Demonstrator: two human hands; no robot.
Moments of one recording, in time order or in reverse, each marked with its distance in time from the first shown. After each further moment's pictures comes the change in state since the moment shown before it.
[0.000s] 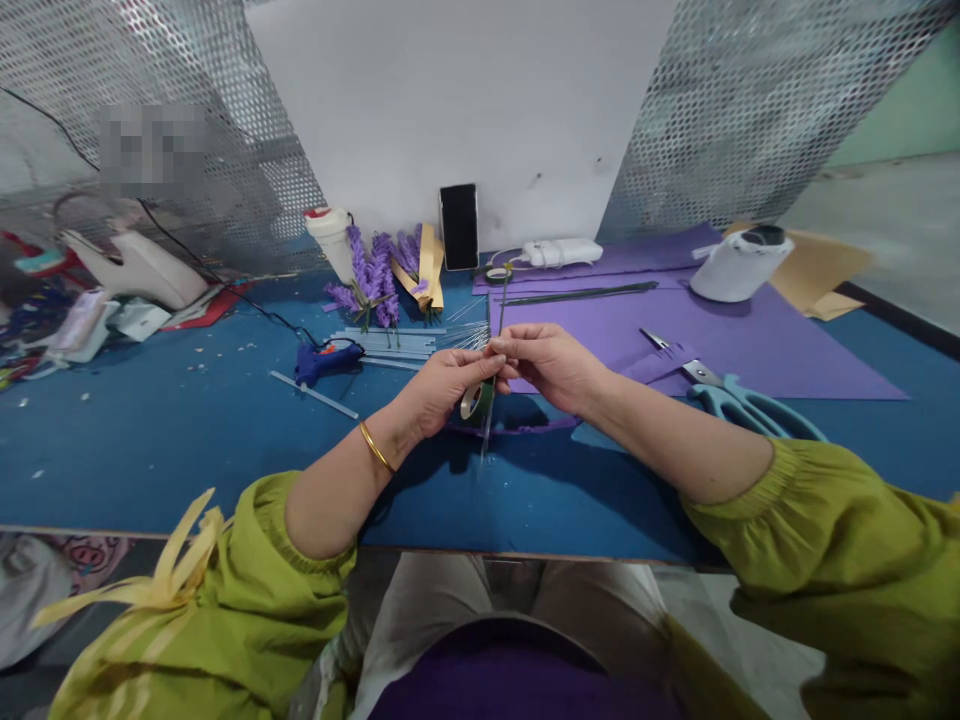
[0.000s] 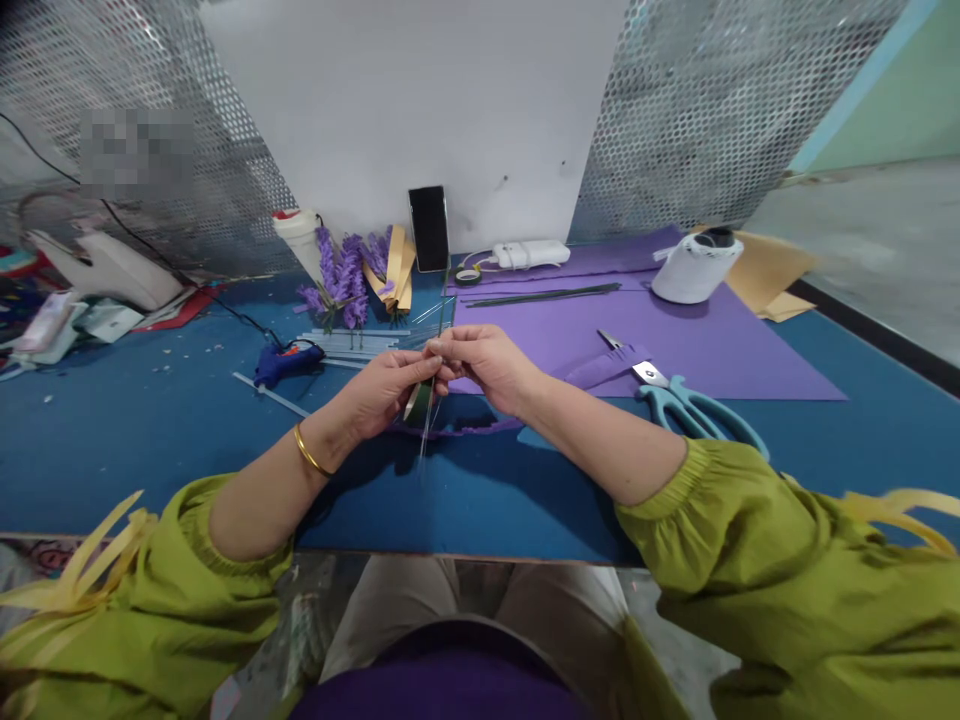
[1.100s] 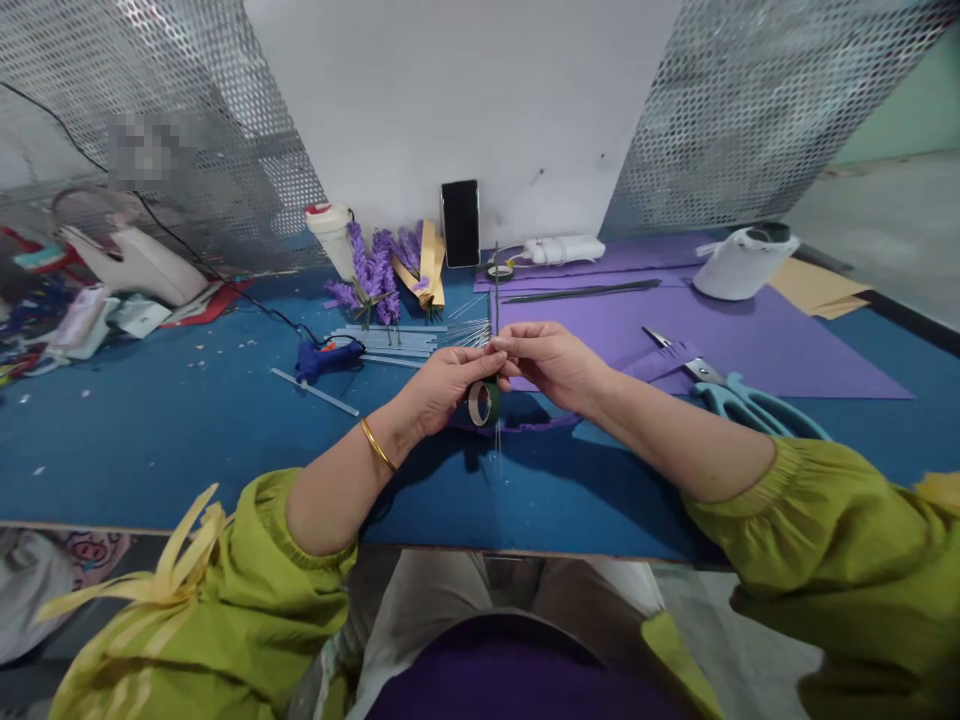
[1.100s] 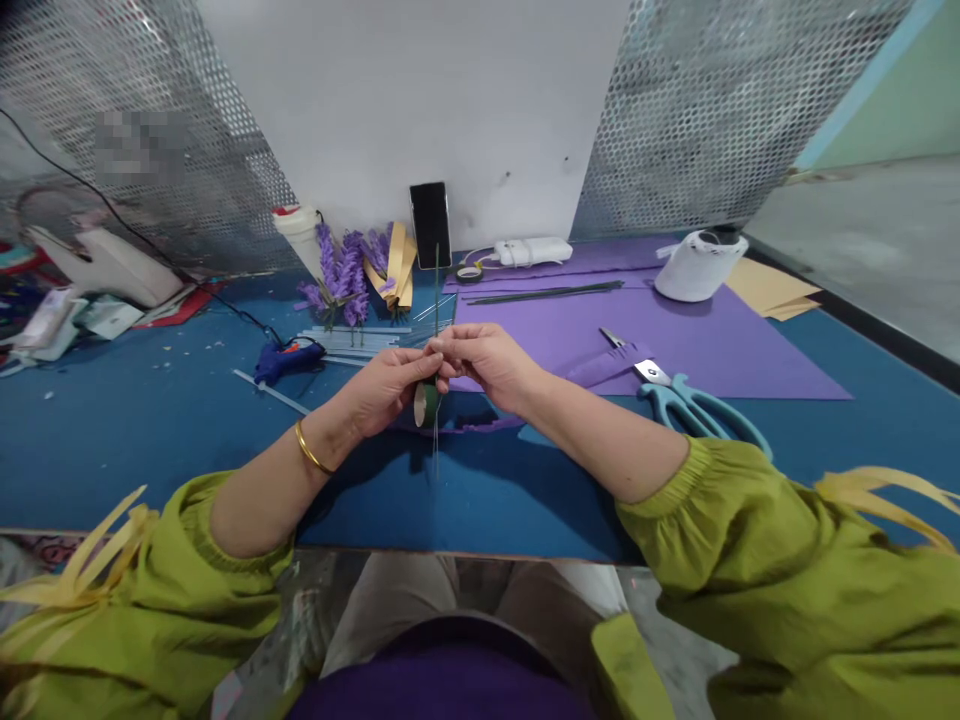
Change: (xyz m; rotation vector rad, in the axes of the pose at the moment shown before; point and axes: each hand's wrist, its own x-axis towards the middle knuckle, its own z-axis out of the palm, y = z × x) left_hand 0.001 -0.001 -0.001 -0.010 -0.017 0.001; right_hand 0.002 0.002 -0.002 0.020 -0.018 0.019
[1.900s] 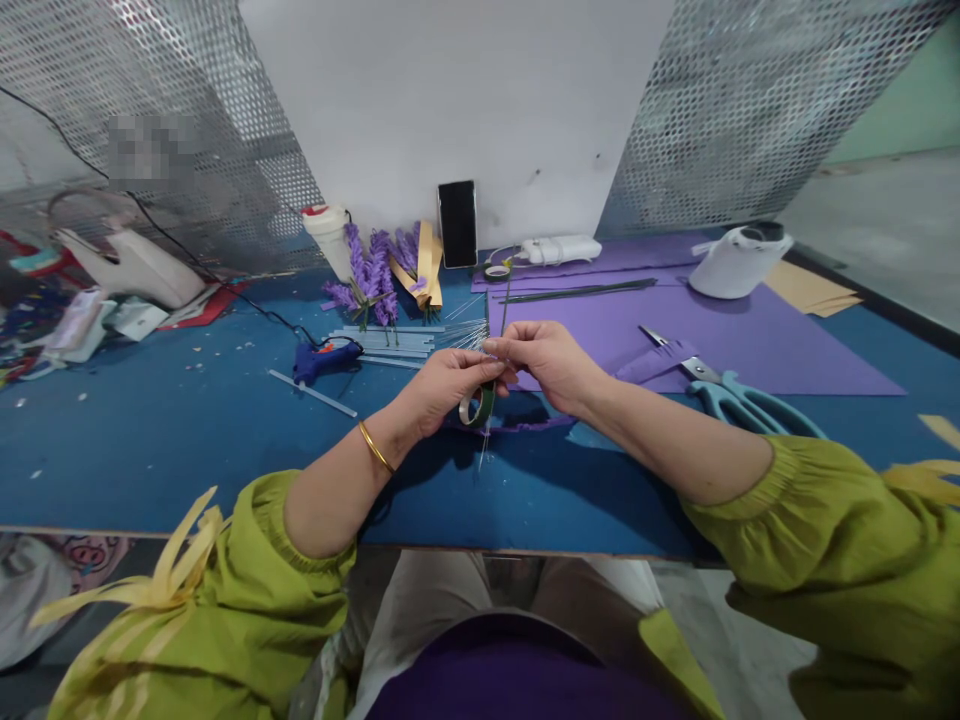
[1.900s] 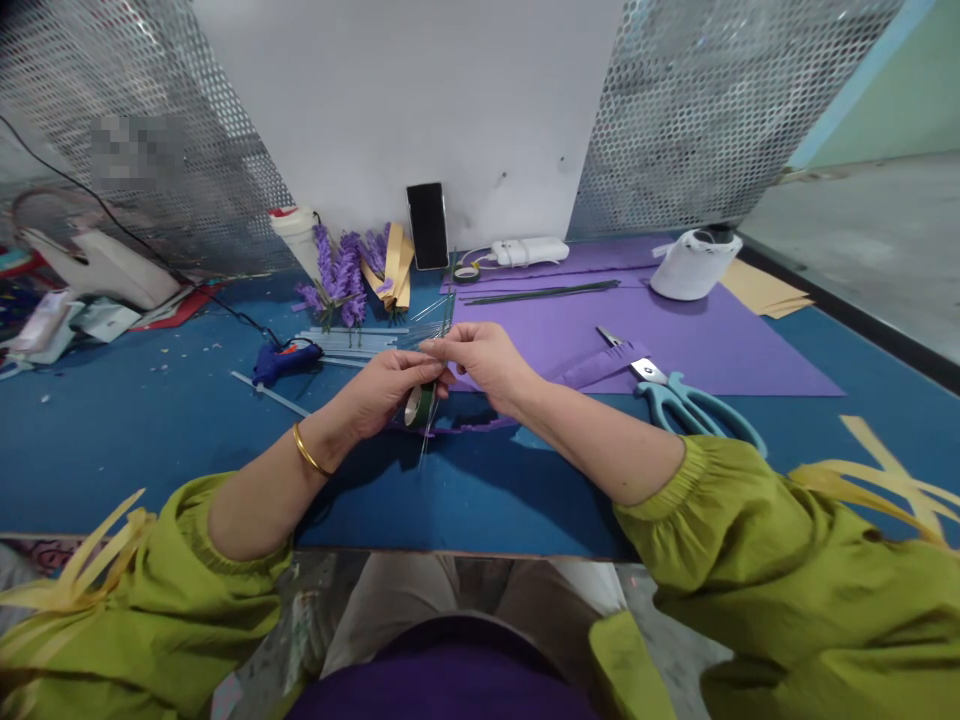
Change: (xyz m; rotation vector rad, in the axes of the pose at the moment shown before) left_hand 0.000 0.000 0.002 0.099 -0.006 0.074; right_hand 0.000 0.004 0.004 -0.167 0.197 -0.075
